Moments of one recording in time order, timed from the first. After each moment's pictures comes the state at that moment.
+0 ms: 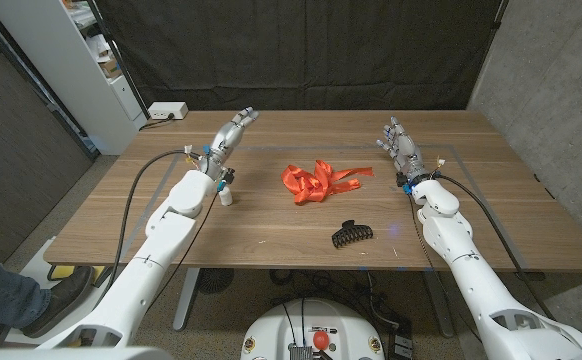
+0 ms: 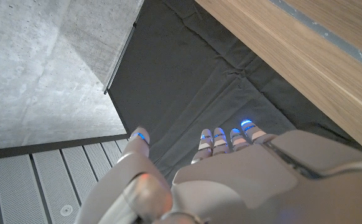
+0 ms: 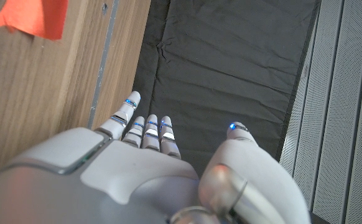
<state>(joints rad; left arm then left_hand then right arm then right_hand) 0.97 0.36 0.13 -1.56 0.05 -0.23 -0.05 0.19 0.00 0.42 -0.10 0.21 -0.03 0.08 0.19 0.17 -0.08 0.05 0.21 0.19 -0.17 0.06 0.19 0.18 -0.17 0.01 0.32 0.17 -0.89 -0.20 -0.04 -1.30 0.34 0.20 0.17 0.35 -0.04 0.22 0.07 0.25 0.15 0.10 0.19 0.19 0.09 0.10 0.19 0.20 0.00 0.03 0.19 0.26 0.17 -0.03 0.42 0.16</state>
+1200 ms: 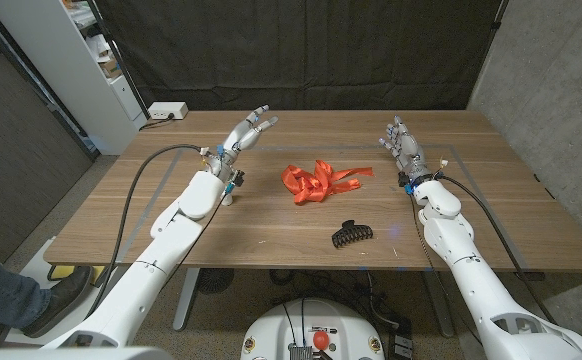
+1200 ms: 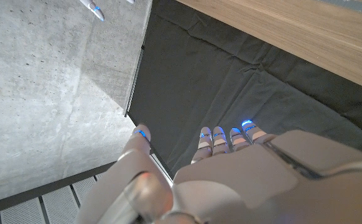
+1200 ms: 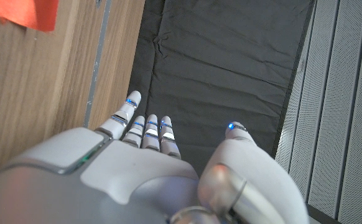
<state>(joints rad) 0.99 0.39 0.19 -1.64 0.24 -0.25 0.04 0.20 0.01 0.43 -0.11 0.20 0.00 0.08 0.20 0.17 -0.07 0.05 0.21 0.19 -0.16 0.06 0.19 0.18 -0.17 0.02 0.31 0.17 -0.90 -0.19 -0.03 -1.31 0.36 0.22 0.17 0.35 -0.03 0.22 0.07 0.25 0.15 0.10 0.19 0.19 0.09 0.10 0.19 0.20 0.00 0.03 0.20 0.26 0.19 -0.03 0.41 0.17</state>
